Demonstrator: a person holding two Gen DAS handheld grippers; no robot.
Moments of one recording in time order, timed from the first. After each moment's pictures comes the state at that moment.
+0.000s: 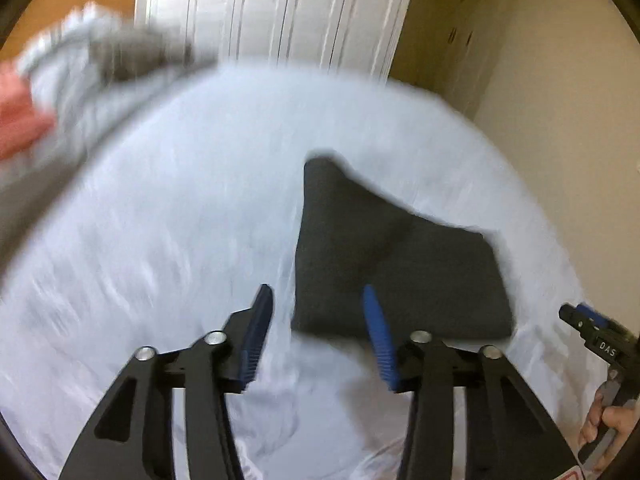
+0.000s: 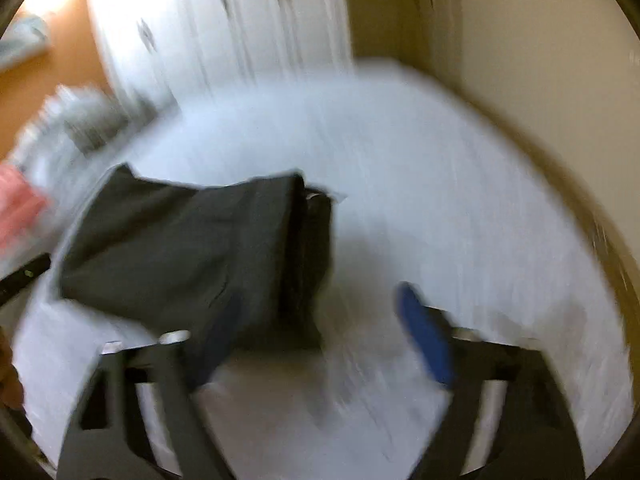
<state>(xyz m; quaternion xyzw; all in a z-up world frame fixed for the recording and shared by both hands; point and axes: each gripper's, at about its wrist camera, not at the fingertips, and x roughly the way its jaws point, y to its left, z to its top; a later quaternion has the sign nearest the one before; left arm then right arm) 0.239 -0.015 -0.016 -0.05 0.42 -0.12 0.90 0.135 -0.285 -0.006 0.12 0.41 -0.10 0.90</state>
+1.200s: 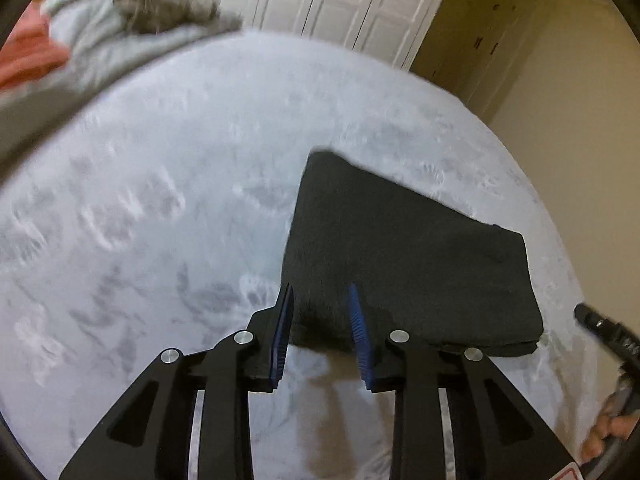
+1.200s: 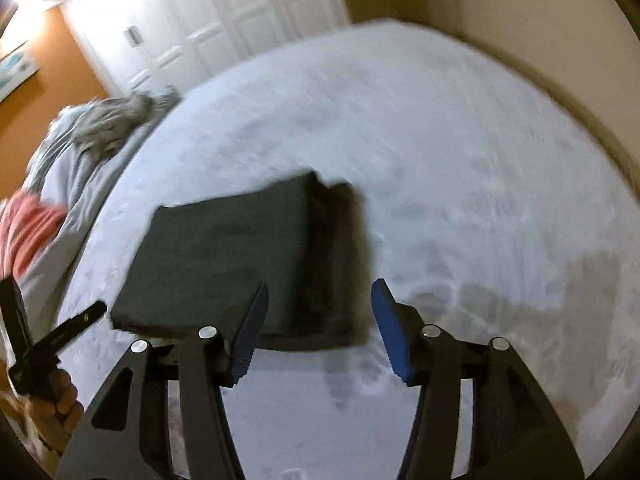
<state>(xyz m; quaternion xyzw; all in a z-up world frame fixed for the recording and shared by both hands) 0.221 -0.024 -0.035 -0.08 0.42 -0.08 0.90 0.119 -0.287 -0.009 0.18 0.40 -0.04 0.90</state>
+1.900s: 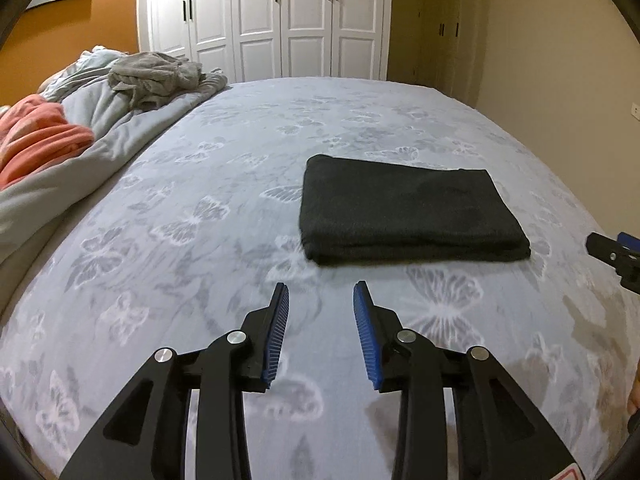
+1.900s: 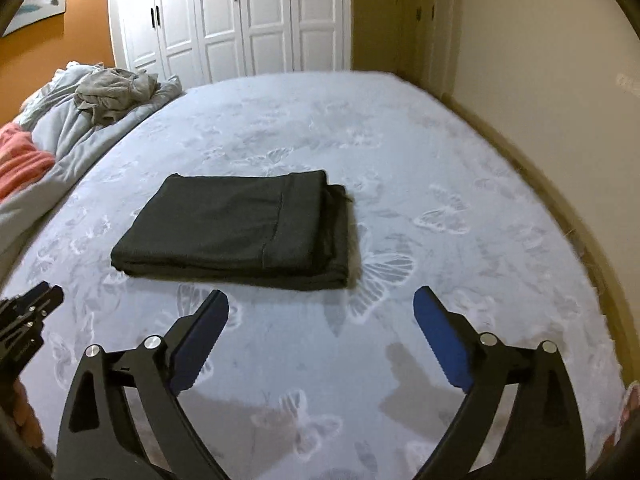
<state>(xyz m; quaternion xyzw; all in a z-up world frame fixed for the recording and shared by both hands) 0.097 -0.018 -0.016 0.03 0.36 -0.08 0.93 0.026 -0.209 0.029 0.05 0.36 -0.12 0.92</state>
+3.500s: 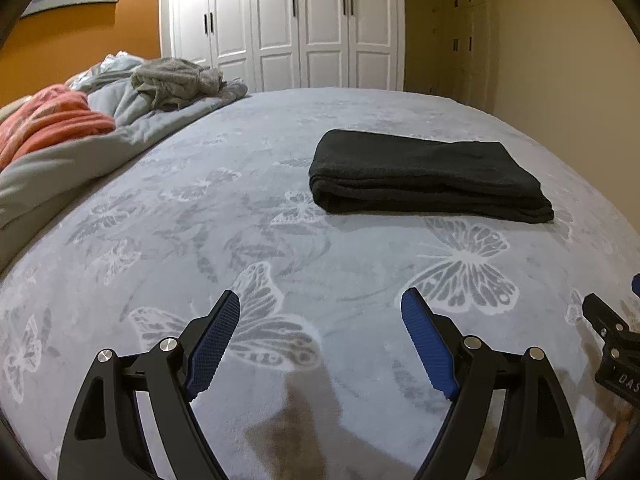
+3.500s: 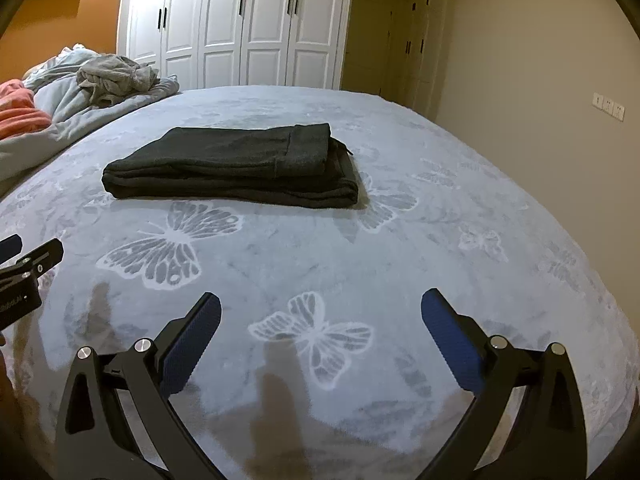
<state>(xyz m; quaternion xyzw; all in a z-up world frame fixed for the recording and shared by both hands) 0.063 -0.027 -0.089 0.04 0.32 -0.05 0.95 -0.024 -0.163 -0.069 0.01 0.31 -0.16 0.94</state>
